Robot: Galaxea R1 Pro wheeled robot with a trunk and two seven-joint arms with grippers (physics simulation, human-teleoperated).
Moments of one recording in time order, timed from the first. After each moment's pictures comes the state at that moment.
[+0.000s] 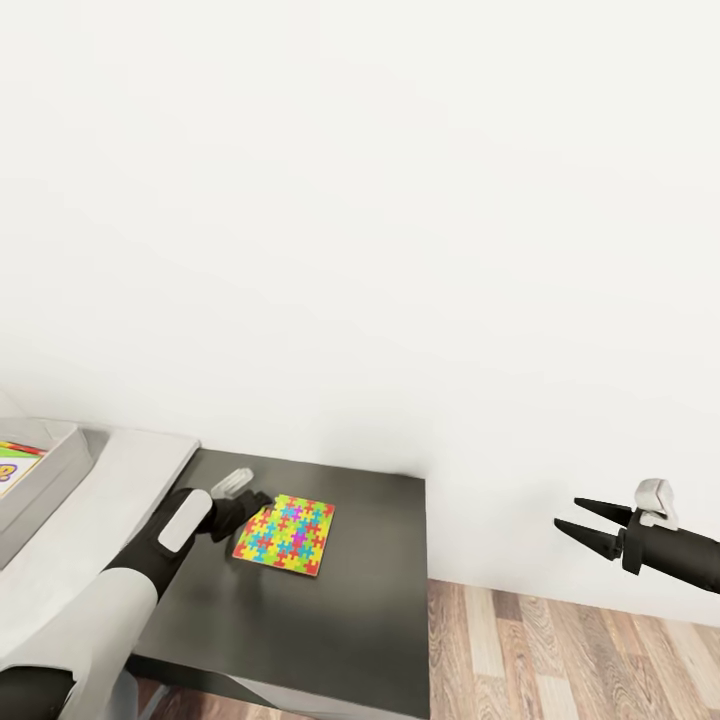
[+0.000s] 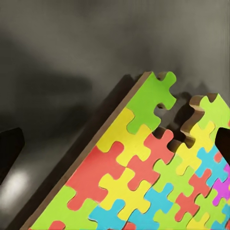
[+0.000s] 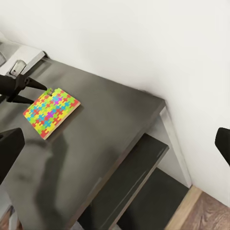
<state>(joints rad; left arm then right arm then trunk) -0.79 0.12 -0.12 -0.63 0.94 0.64 0.29 -0.34 -0.24 -0.68 -1.61 0.26 0.70 1.56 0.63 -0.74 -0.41</state>
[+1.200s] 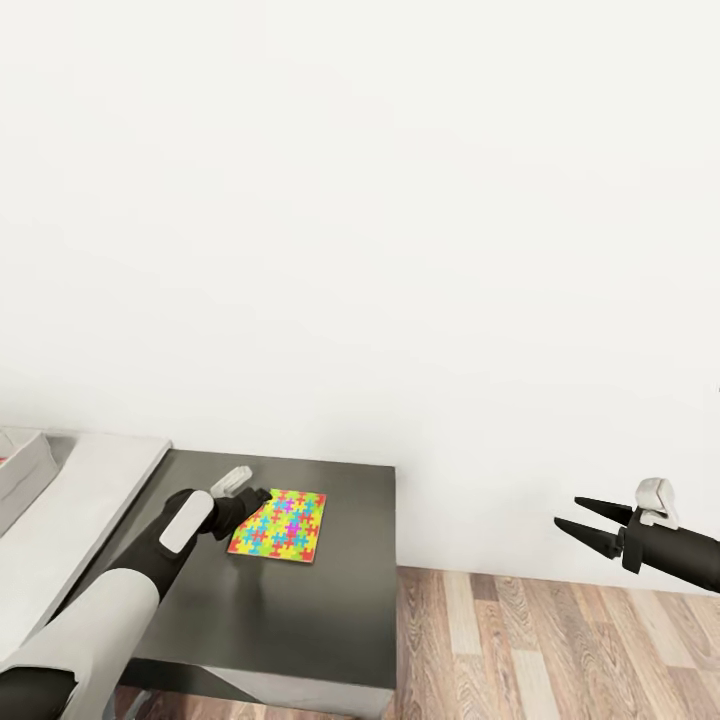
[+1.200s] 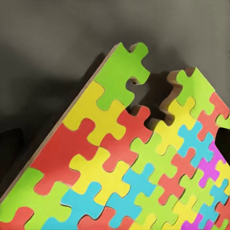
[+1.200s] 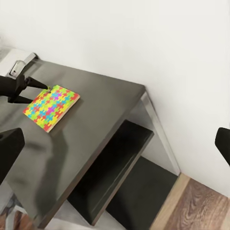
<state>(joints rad) -0.79 0.11 -0.12 -0.63 0.96 0.58 0.29 -0.34 -0.23 -0.68 -1.61 0.26 0.70 1.56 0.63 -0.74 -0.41</state>
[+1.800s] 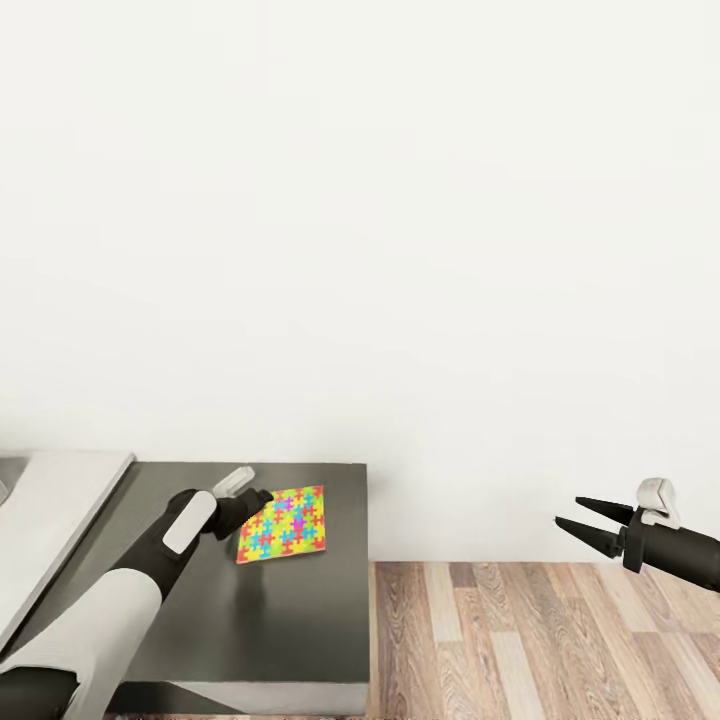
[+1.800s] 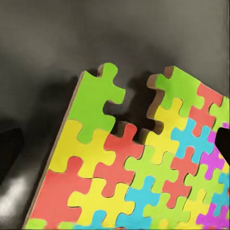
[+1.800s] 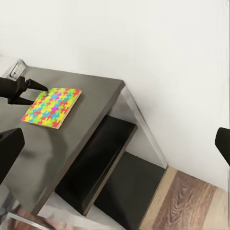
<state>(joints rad) -0.79 0.11 -0.13 -0.63 0.94 0.58 0.29 -0.35 -0.23 -0.69 -1.61 0.26 0.71 1.56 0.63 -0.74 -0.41</state>
